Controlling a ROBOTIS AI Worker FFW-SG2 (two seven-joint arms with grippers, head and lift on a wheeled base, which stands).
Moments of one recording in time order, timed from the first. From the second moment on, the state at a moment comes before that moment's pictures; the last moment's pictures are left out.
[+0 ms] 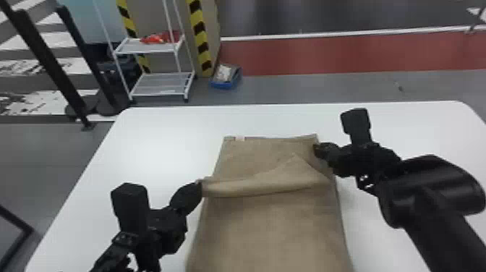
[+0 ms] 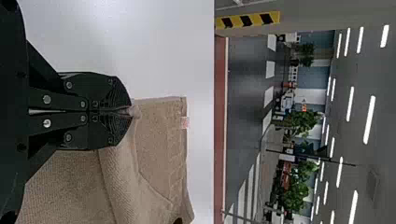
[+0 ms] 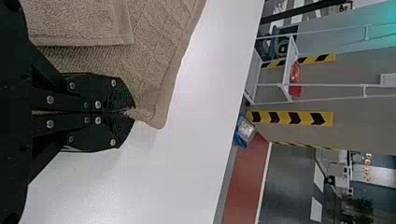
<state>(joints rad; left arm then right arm) 0.50 0.32 -0.01 -2.15 0.34 0.41 0.01 -0.35 -0.06 0.22 -1.26 0.04 0.54 0.32</state>
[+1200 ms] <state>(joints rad) 0.50 0.32 -0.02 -2.16 0.33 0.41 0.02 0.35 -0.22 -0.33 -2.02 0.00 0.60 0.31</state>
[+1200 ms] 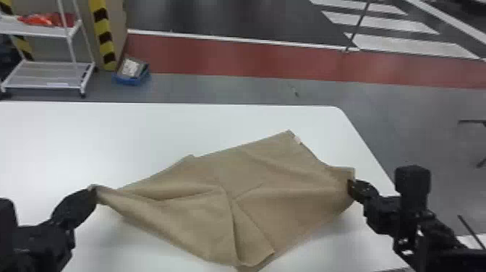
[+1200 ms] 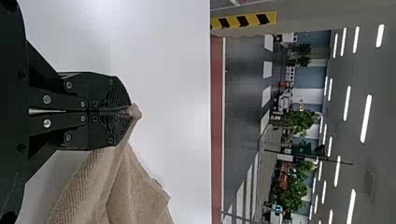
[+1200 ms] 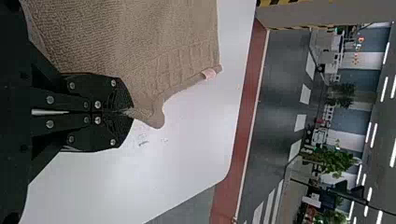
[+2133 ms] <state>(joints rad) 0.48 0.31 -0.04 -2.13 0.31 0.40 0.02 0.60 -0.13 -0.47 -2.31 -0.01 0.85 0.32</state>
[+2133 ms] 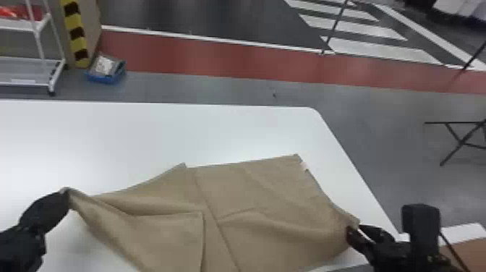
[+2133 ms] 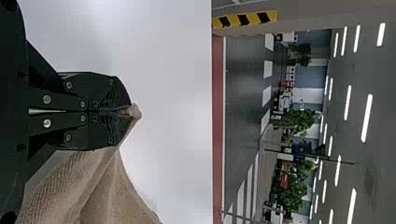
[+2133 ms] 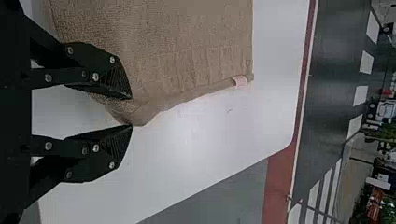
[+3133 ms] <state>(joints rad) 0.41 0.29 0.05 -2.09 0.26 0.38 0.16 0.51 -0.12 -0.48 -2.28 -0.01 0.90 0.31</state>
